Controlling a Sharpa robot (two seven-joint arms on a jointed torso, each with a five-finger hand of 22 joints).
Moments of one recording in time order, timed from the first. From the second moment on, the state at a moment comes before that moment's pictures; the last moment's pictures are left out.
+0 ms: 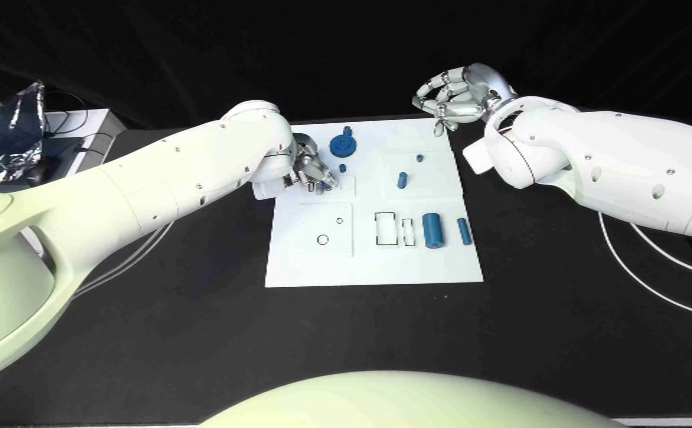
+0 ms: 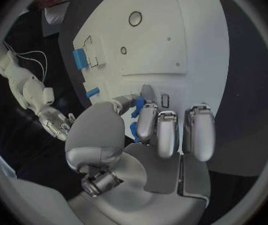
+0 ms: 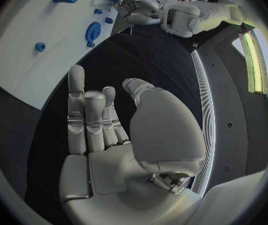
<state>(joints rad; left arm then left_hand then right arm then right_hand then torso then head) 1.21 -0.45 0.08 1.05 -1.09 0.32 -0.58 1.02 -0.08 0.60 0.16 0.29 1.03 0.02 0.57 0.92 1.45 -0.05 1.30 1.26 1.46 -0.09 1.57 1.31 0.05 1.46 0.02 1.48 1.31 1.35 -0.71 -0.14 1.31 -0.60 -0.50 0.04 1.28 -0.21 0.35 0.26 0.45 0.74 0.15 0.38 0.68 1.05 0.07 0.96 0.78 1.37 -0.01 0.96 0.93 0.17 1.23 0.10 0.42 0.84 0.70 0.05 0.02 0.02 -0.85</state>
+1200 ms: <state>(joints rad) 1.21 -0.45 0.08 1.06 -1.08 0.34 -0.58 1.02 -0.08 0.62 0.18 0.29 1.02 0.03 0.58 0.92 1.45 -0.05 1.30 1.26 1.46 -0.09 1.57 1.31 0.05 1.46 0.02 1.48 1.31 1.35 -0.71 -0.14 1.31 -0.60 -0.50 0.04 1.28 -0.21 0.35 0.26 0.45 0.74 0.15 0.38 0.68 1.05 0.07 0.96 0.78 1.37 -0.01 0.96 0.93 0.17 1.23 0.10 0.42 0.84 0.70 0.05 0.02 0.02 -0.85</state>
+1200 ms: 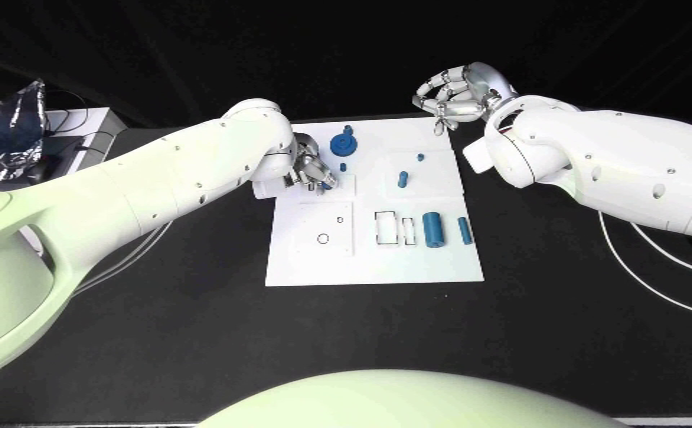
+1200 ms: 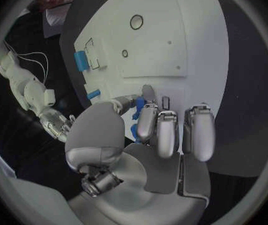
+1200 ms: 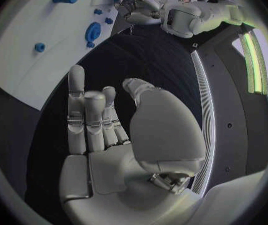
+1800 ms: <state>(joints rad) 1.22 -0.45 0.08 1.06 -1.08 0.34 -0.58 1.02 -0.08 0.62 0.18 0.29 1.03 0.02 0.58 0.92 1.45 -0.05 1.30 1.26 1.46 -0.09 1.57 1.31 0.05 1.46 0.02 1.48 1.31 1.35 -0.71 -0.14 1.31 -0.60 -0.50 0.04 1.28 -0.21 0.36 0.26 0.45 0.74 0.15 0.37 0.68 1.04 0.07 0.96 0.77 1.37 -0.01 0.95 0.93 0.17 1.23 0.10 0.41 0.84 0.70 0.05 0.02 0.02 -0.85</state>
